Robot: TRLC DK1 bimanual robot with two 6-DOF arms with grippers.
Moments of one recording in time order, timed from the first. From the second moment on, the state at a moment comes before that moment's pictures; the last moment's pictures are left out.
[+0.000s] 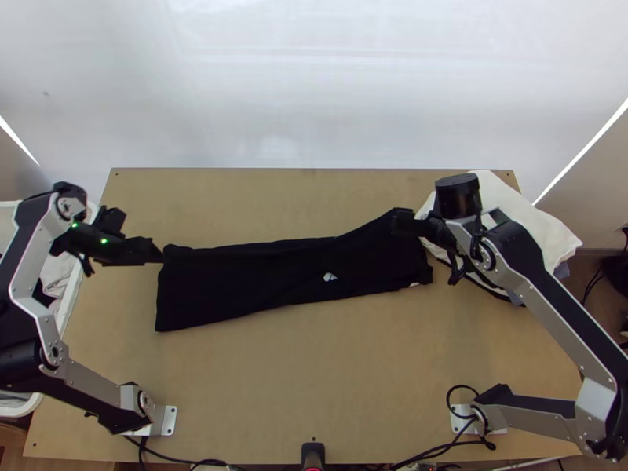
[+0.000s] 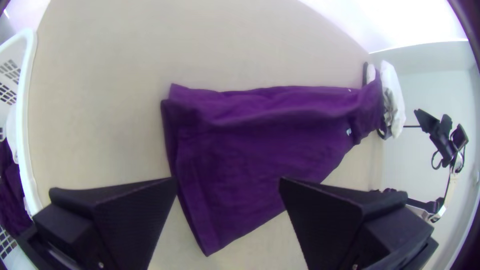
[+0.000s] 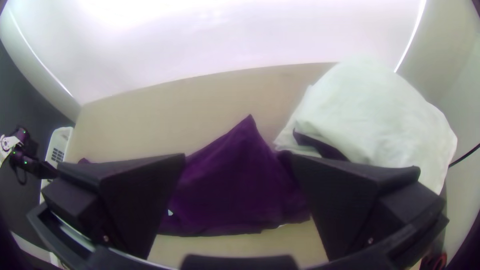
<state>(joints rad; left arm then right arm) 0.36 1.68 1.41 -1.25 0.48 0.41 0.47 1.36 1.32 -0.73 0.19 0.47</state>
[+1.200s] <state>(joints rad) 0.49 1.77 1.11 -1.06 0.64 0.49 0.61 1.44 1.40 -0.76 -0.01 0.57</state>
